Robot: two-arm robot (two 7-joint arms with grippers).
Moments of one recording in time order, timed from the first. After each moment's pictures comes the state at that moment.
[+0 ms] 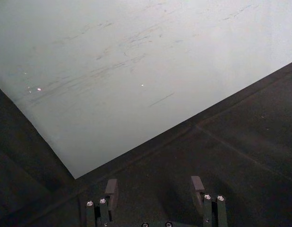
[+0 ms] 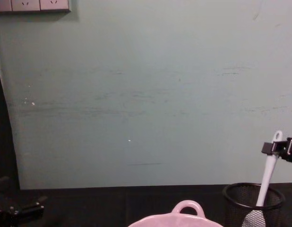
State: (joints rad) left arm -0.20 0.60 0.45 -1.41 -0.25 -0.12 0.03; right arm 0.35 0.50 -0.33 -1.36 0.99 0.19 0.26
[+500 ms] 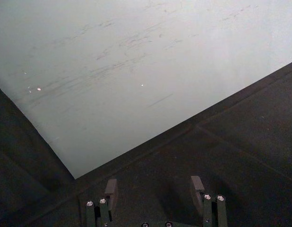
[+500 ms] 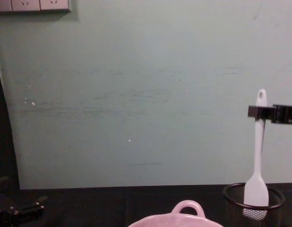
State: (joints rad) left arm -0.20 0.60 0.45 -1.41 -0.25 -0.12 0.03; right arm 0.37 0.59 -0.39 -1.57 0.74 0.15 0.24
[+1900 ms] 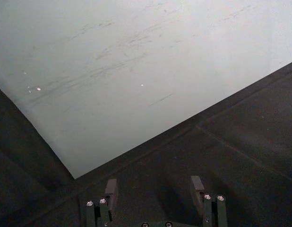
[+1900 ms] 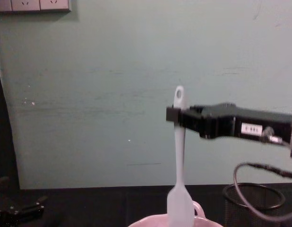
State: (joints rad) left arm -0.20 0.60 0.45 -1.41 -0.25 -0.12 0.03; right arm 0.43 0.48 -0.52 -1.51 0.56 -0.02 0.58
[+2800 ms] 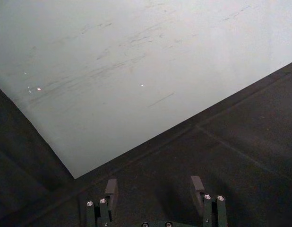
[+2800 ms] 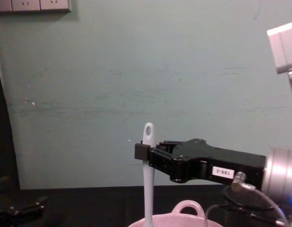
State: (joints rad) left arm -0.20 0.60 0.45 -1.41 -0.25 -0.12 0.03; right arm 0.41 0.40 -0.57 -1.40 0.54 -0.10 0.67
